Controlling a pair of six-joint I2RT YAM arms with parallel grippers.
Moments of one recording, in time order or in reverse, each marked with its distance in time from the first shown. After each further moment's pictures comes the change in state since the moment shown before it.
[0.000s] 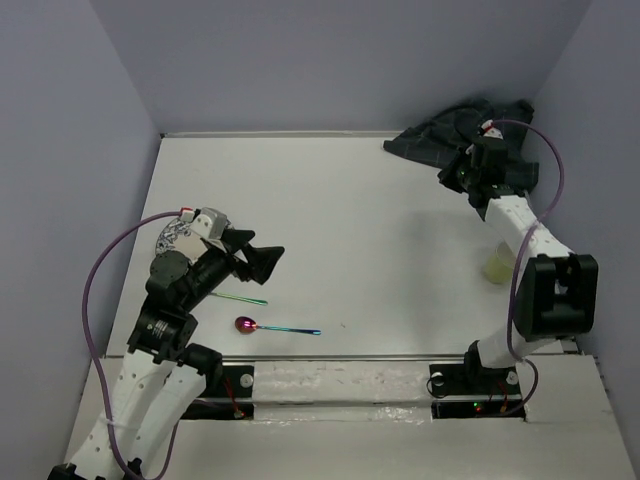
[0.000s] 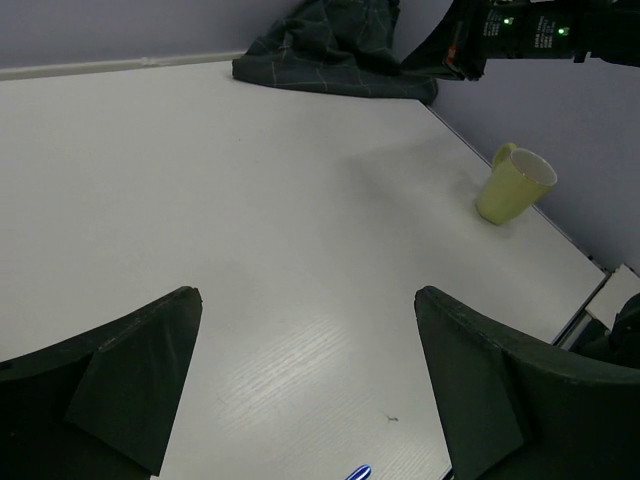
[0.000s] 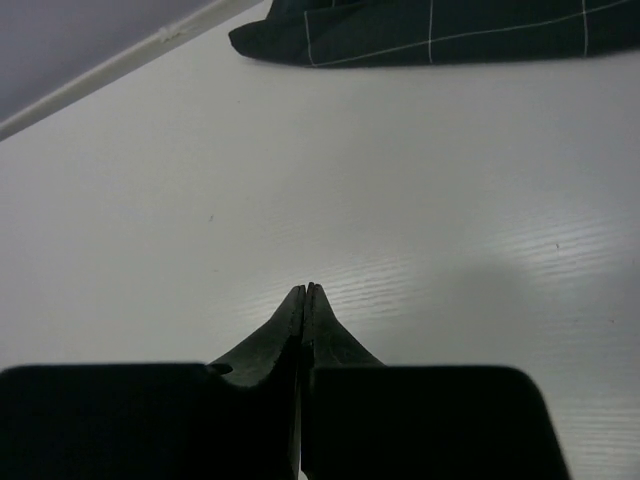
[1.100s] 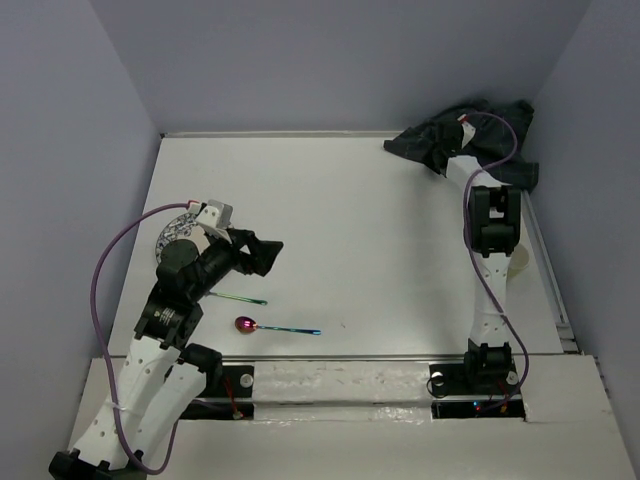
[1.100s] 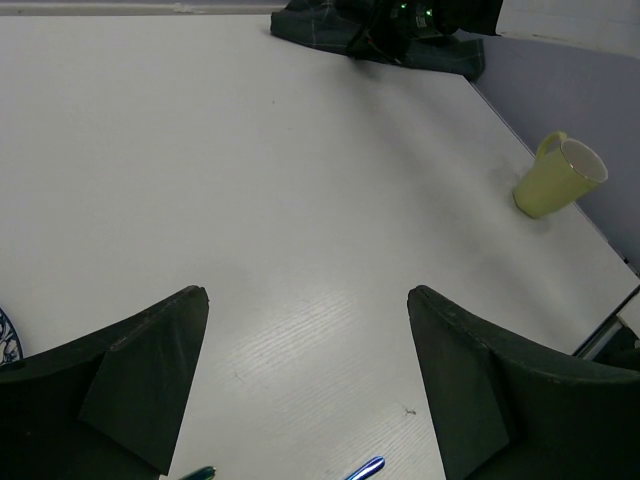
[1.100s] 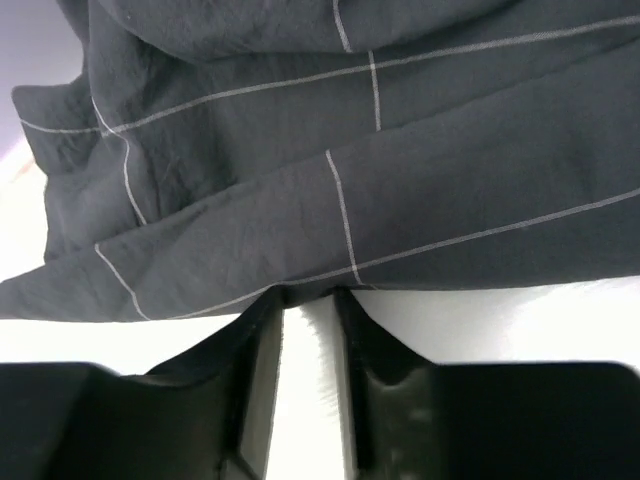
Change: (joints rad) left arm 0.019 0.092 0.000 -0.016 -0.046 -0.007; right arm 0.000 0.968 0.877 -0.099 0.288 0.145
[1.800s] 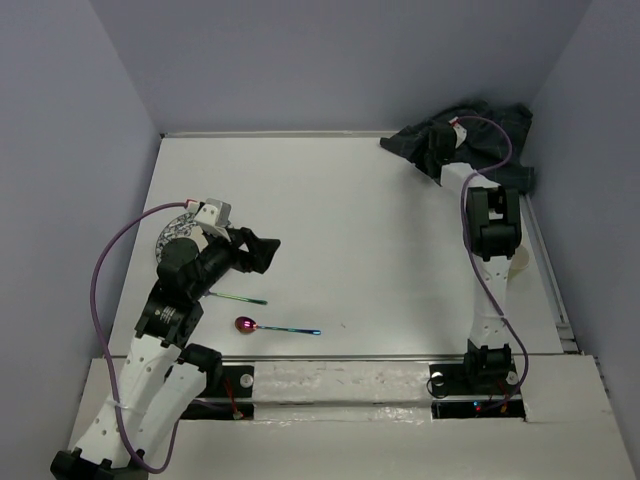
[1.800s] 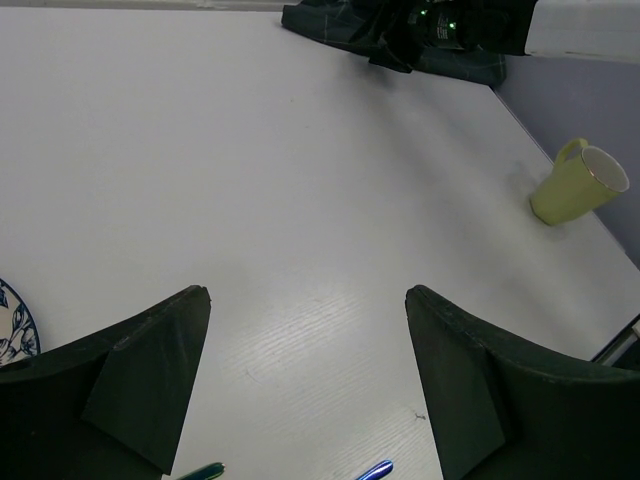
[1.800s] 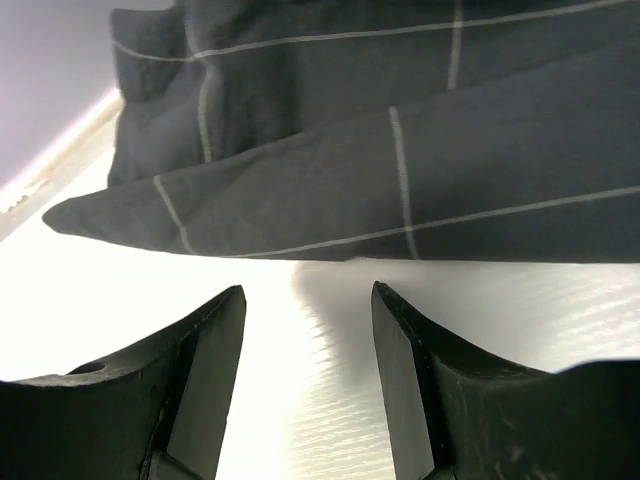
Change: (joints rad) left arm 0.015 0.012 0.000 -0.006 -0.026 0.000; right arm 0.041 -0.082 -0.180 0.201 -0.054 0.017
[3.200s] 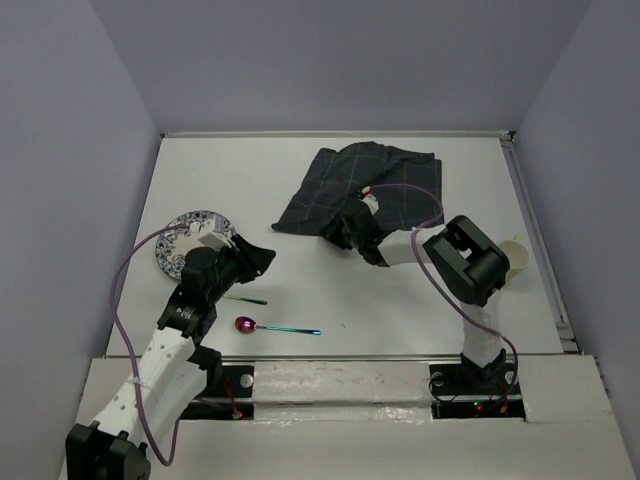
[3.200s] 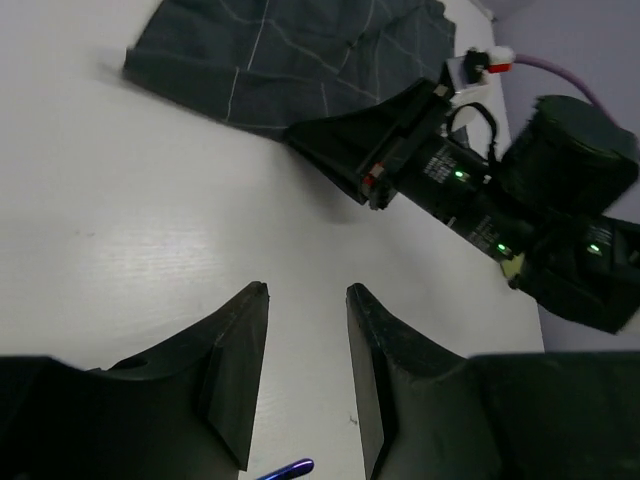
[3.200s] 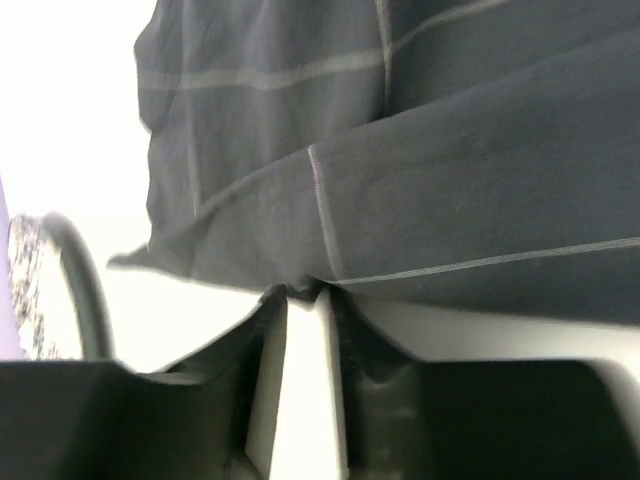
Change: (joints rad) left arm 0.030 0.044 -0.229 0.148 -0.075 -0.407; right arm 0.582 -0.374 -0.768 0.382 -0.006 0.399
